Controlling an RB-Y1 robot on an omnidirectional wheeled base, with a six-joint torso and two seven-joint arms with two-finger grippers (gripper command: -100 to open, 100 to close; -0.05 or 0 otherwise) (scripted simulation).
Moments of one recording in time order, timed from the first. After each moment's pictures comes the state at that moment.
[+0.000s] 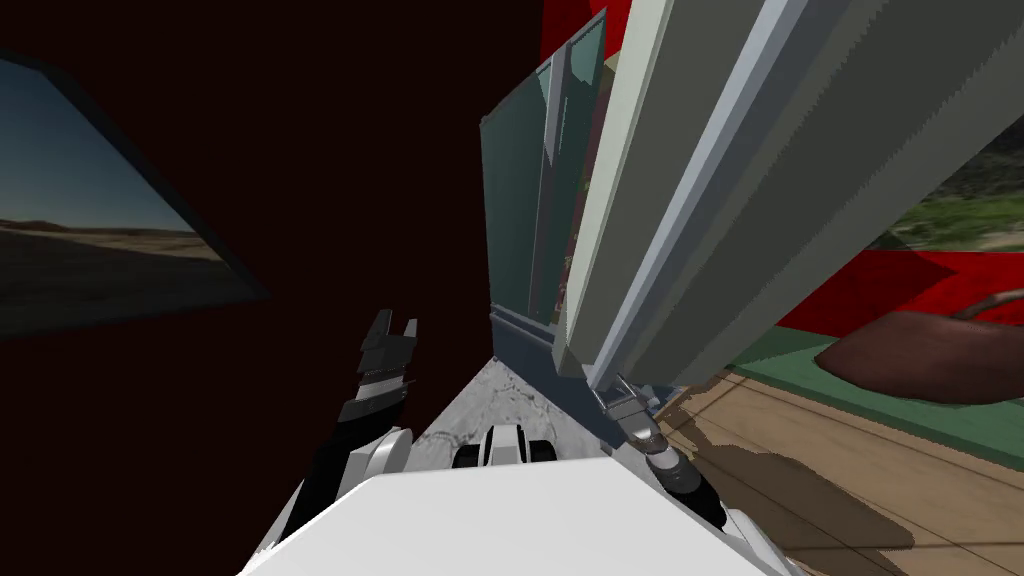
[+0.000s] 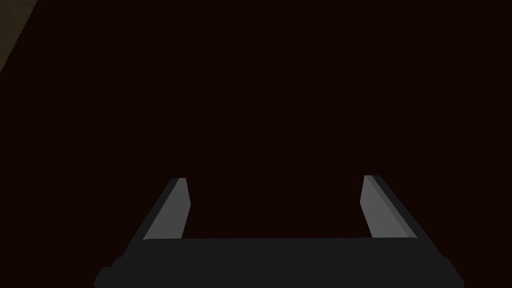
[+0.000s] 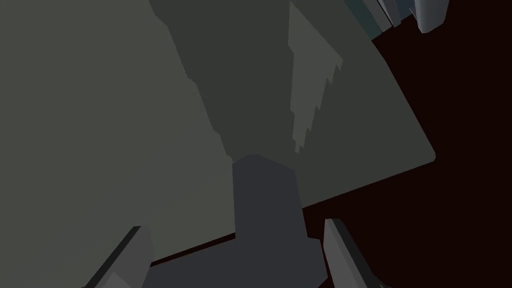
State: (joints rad) left arm 0.52 -0.03 -0.01 -2.29 0.07 -0.46 -0.06; right arm 0.42 -0.19 -0.50 -1.37 0.64 -1.35 1.47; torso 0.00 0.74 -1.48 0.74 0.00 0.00
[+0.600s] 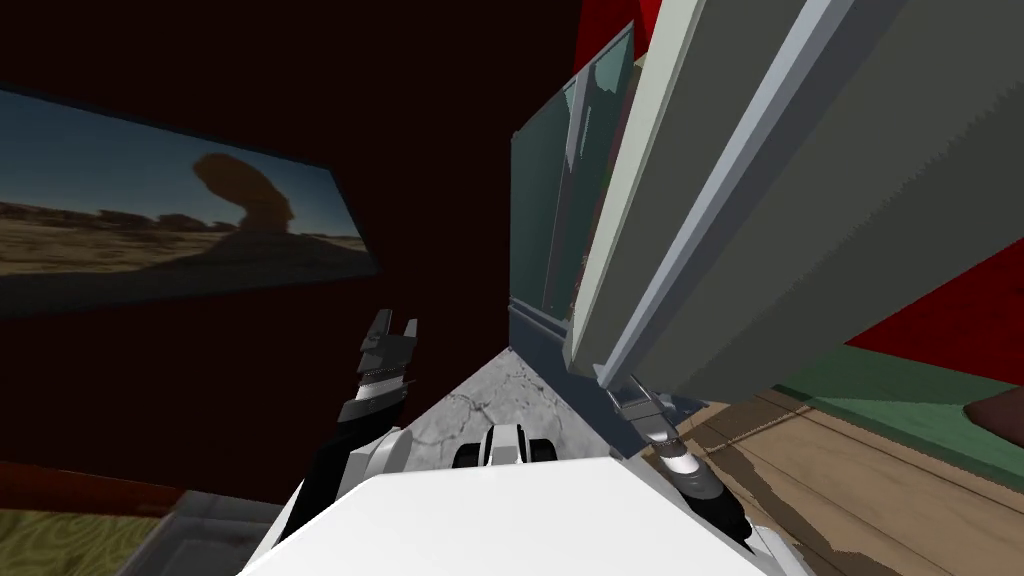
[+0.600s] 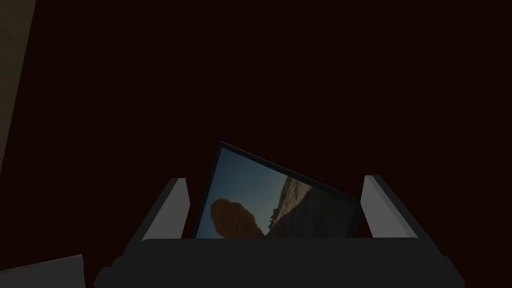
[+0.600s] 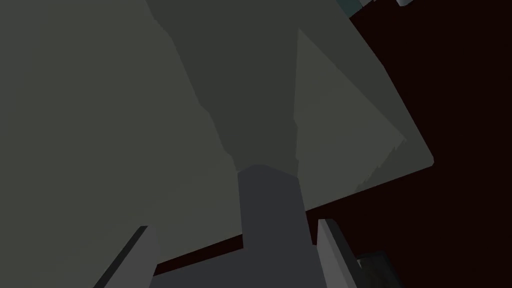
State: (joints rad) left arm 0.52 -0.03 -0.01 -2.29 0.07 -0.46 -0.06; right arm 0.38 -0.18 -0.63 -1.31 0.66 -1.37 1.44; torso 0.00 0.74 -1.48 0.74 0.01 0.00
